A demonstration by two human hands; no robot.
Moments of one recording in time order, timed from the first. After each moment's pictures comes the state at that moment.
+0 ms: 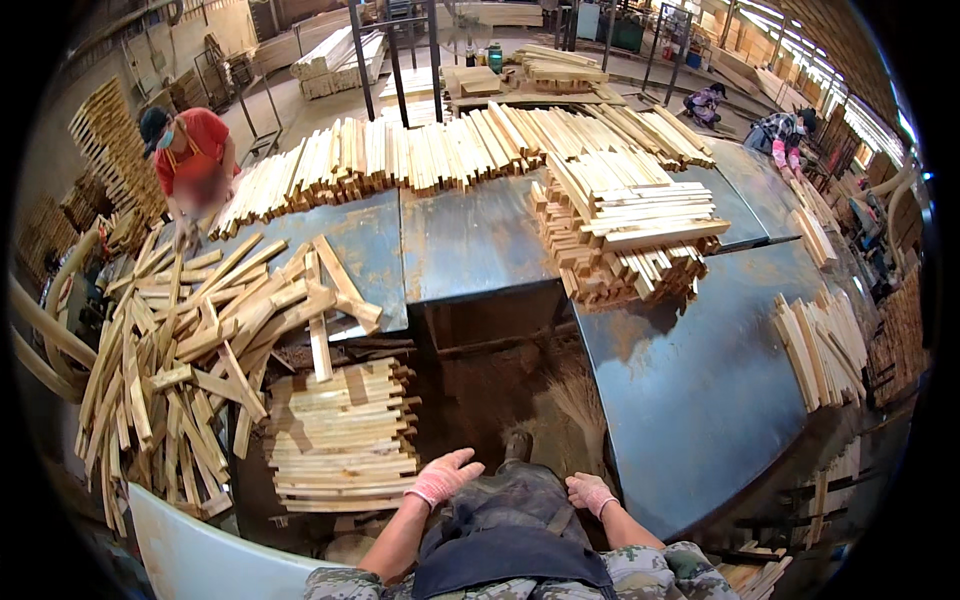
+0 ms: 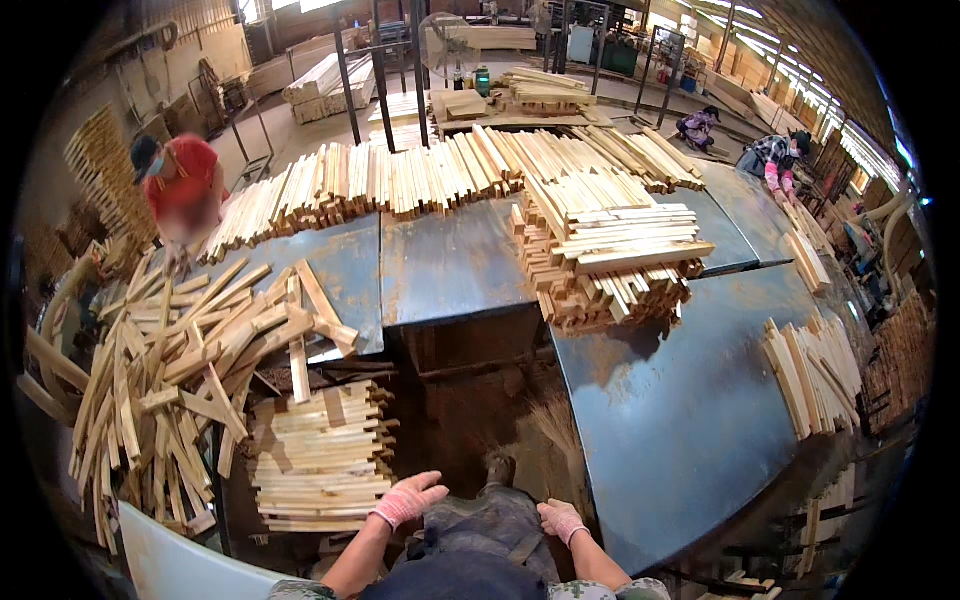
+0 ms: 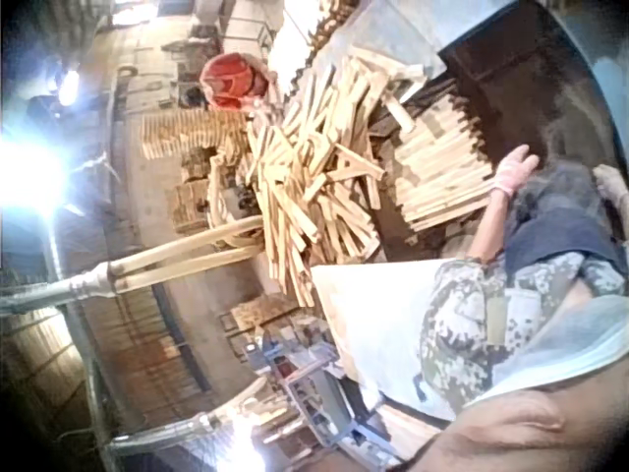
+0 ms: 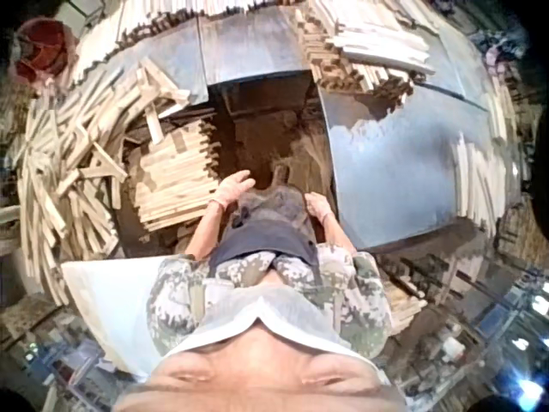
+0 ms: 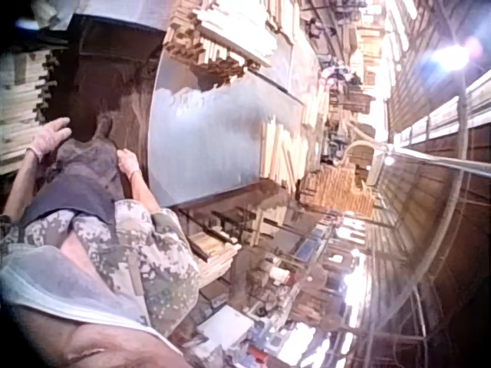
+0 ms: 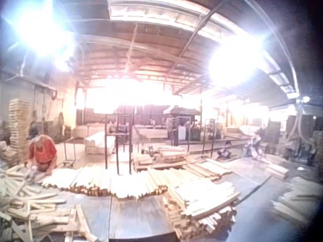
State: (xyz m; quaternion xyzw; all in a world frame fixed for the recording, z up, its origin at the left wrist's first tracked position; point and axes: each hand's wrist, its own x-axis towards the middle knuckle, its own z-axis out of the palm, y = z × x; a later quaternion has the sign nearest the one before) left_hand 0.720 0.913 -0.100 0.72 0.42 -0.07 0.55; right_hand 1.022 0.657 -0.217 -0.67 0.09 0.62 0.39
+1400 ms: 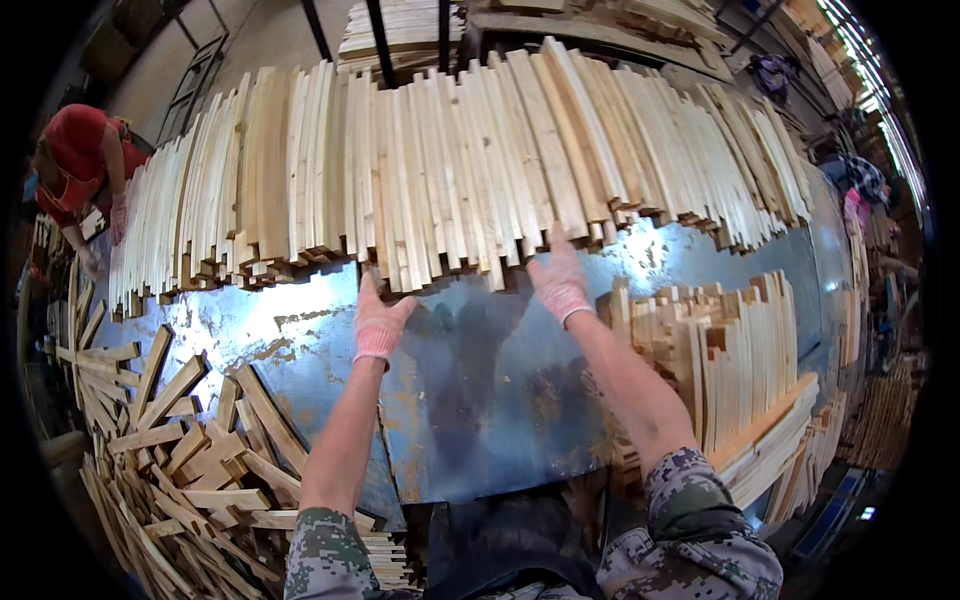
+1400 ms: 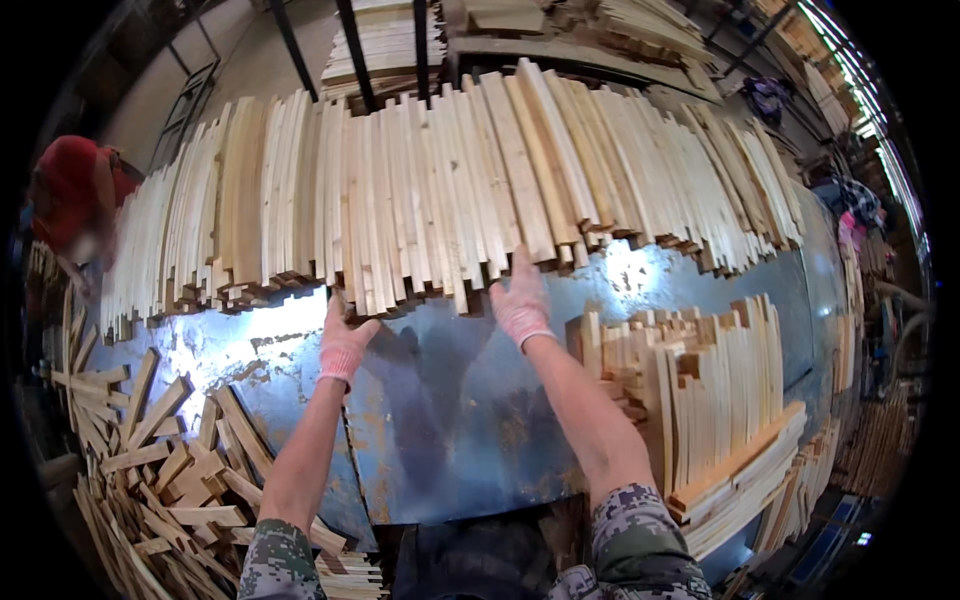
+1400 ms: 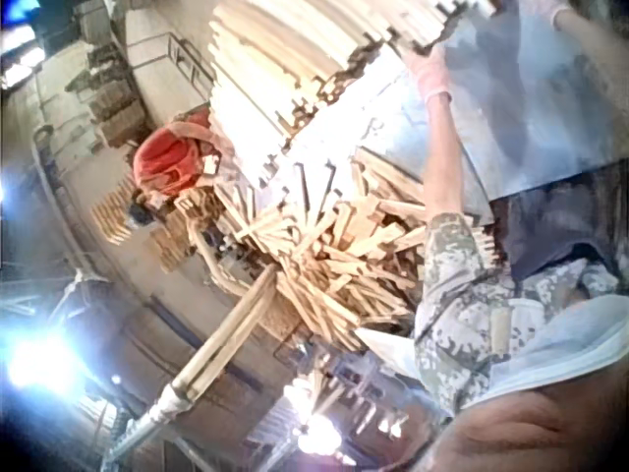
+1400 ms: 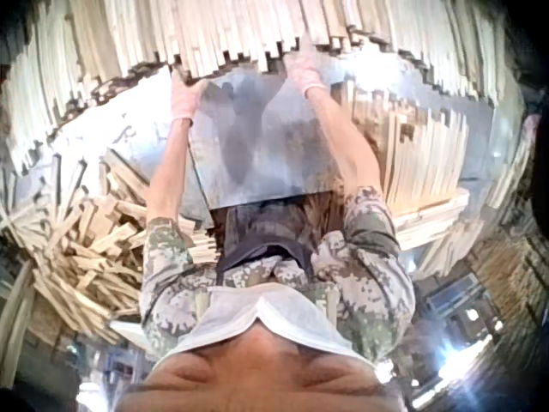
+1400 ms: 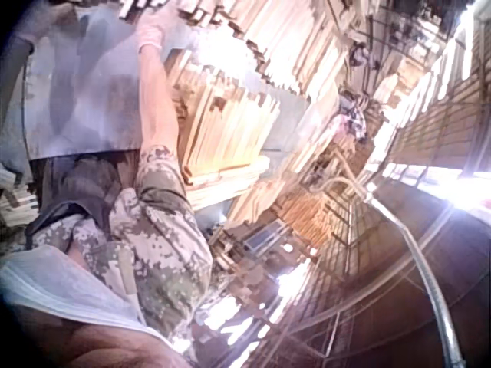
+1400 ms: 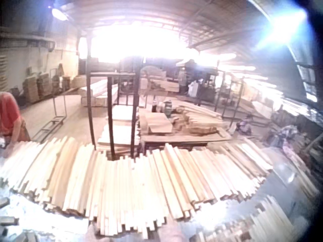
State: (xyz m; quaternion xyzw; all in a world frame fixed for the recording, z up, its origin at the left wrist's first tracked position) left_hand 1.047 1.788 -0.212 0.62 0.62 0.21 0.44; right_hand 1.384 1.700 -0.202 -0.86 -0.46 0.14 0.18
